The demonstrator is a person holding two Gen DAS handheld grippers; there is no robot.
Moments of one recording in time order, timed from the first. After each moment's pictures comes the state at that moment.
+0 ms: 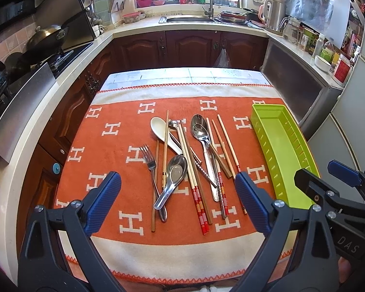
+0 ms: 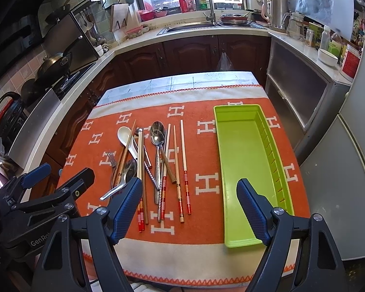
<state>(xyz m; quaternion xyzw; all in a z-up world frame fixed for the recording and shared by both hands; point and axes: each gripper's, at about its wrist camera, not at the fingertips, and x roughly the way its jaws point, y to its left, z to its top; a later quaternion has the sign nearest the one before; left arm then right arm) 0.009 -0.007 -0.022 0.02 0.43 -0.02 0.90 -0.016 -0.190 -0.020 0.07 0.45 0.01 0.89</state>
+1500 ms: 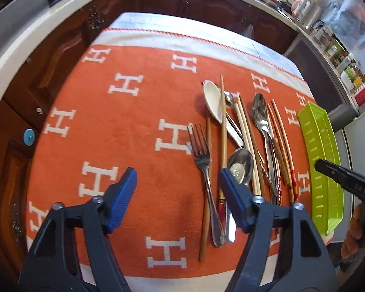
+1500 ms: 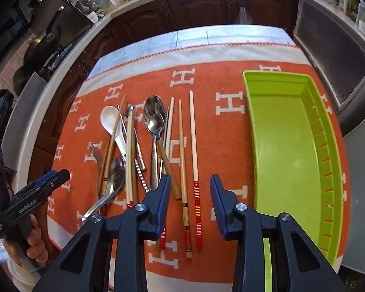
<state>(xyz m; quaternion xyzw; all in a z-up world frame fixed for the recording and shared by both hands) 0.113 0.121 -0.146 -0.09 0.54 -0.04 0.84 0.136 -0.180 -0.141 0.09 0.57 0.05 0.82</state>
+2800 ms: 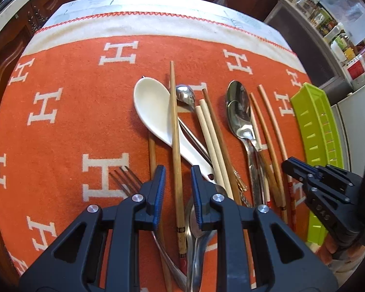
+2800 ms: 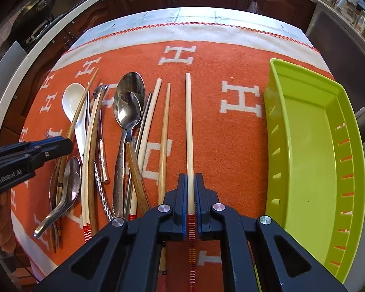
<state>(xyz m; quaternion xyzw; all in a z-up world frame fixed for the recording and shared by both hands) 0.198 0.049 -0.194 -0.05 0.59 -0.11 0.79 0.192 -0.139 -0.220 0.02 0.59 0.04 0.81</state>
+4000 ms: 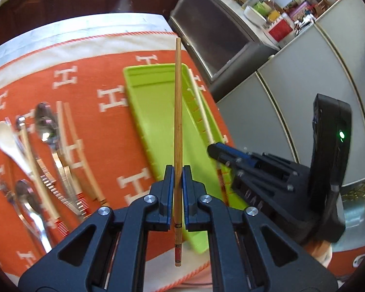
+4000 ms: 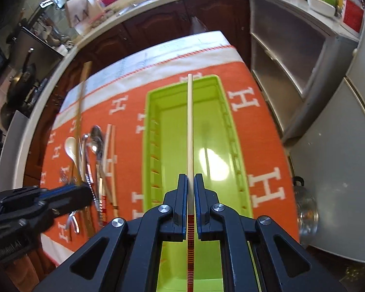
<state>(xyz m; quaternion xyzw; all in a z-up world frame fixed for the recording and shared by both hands) 0.132 -0.168 -0.090 -0.04 0.58 -0.28 0.76 0.093 -0.330 -0.125 0.14 0.54 -0.03 0.83</state>
